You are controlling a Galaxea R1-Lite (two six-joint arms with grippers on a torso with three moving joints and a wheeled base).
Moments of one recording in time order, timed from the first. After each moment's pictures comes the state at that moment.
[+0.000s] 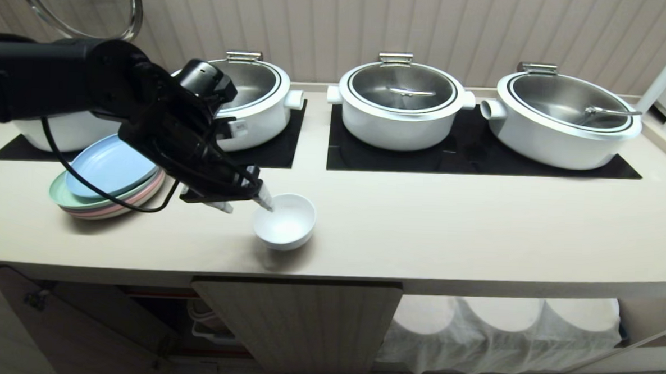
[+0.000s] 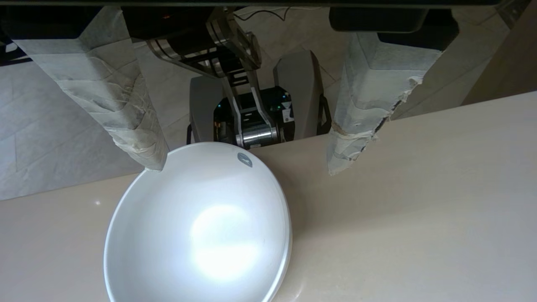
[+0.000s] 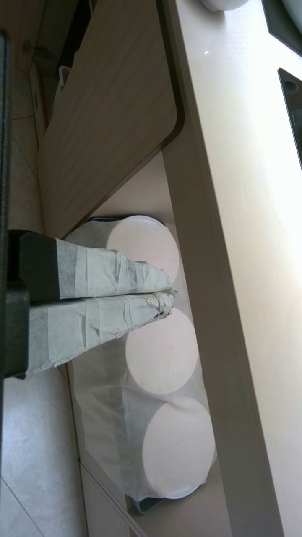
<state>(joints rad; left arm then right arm) -0.33 1.96 -1.82 0.87 -0.11 -0.24 0.01 0.00 0.00 -0.01 -0.05 0.19</state>
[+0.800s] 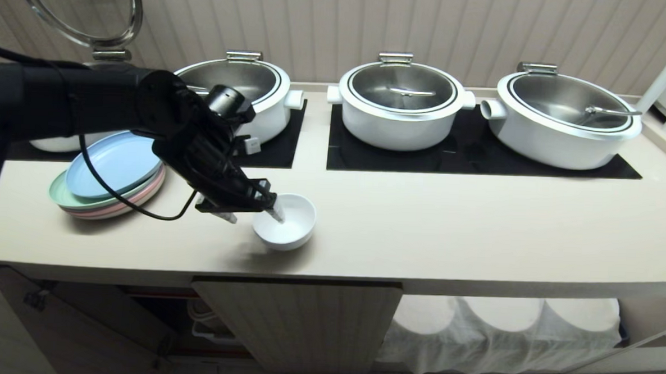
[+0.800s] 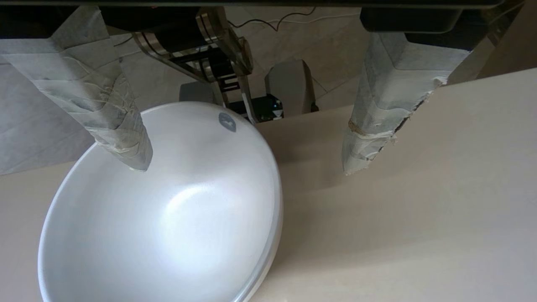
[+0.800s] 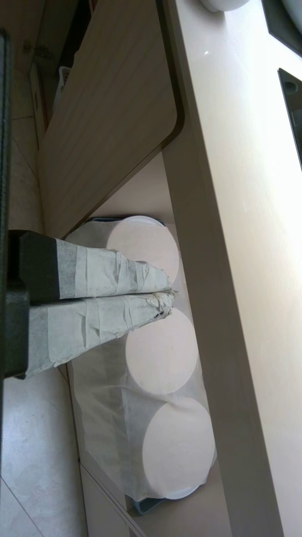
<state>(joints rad) -0.34 2.06 -1.84 0.86 -0.08 -0.23 0.01 0.00 0.00 -0.01 -0.05 0.19</state>
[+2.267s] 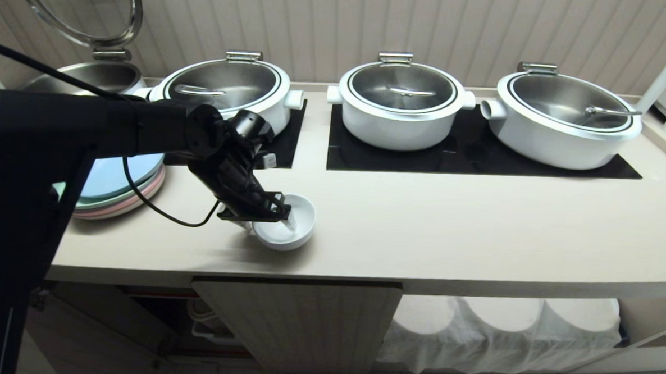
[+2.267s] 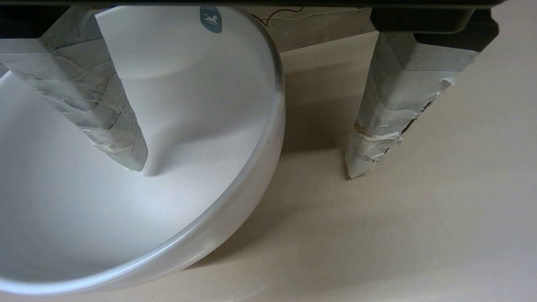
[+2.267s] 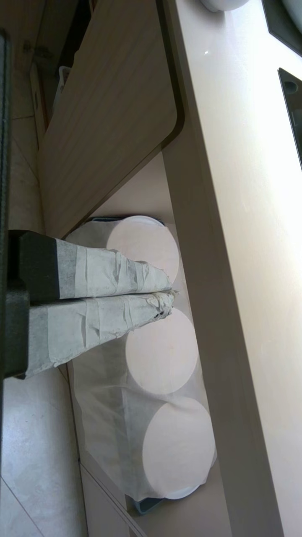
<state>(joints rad) -0.34 2.19 -1.88 0.79 -0.07 -0.20 0.01 0.00 0.00 -0.01 -0.05 0.19</state>
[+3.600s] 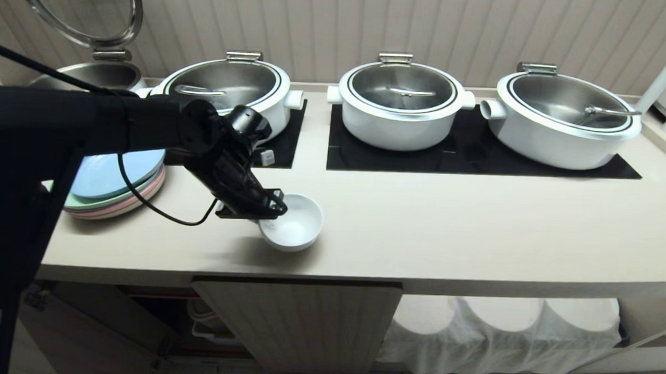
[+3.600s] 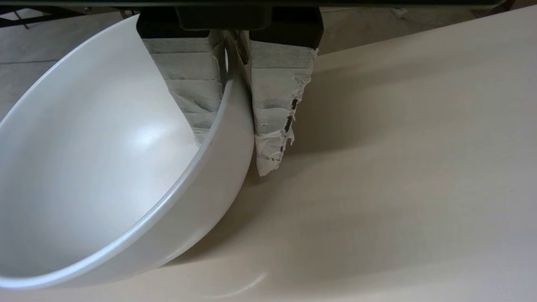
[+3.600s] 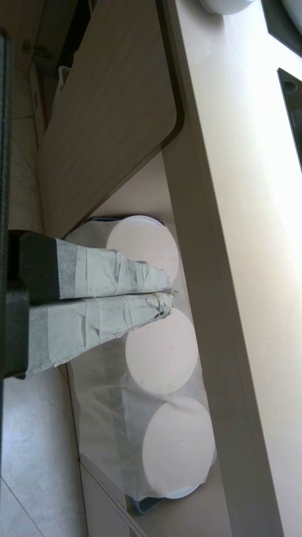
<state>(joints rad) -0.34 2.17 -1.87 0.80 -0.08 -0.21 0.01 0.00 0.00 -0.01 -0.05 0.19</state>
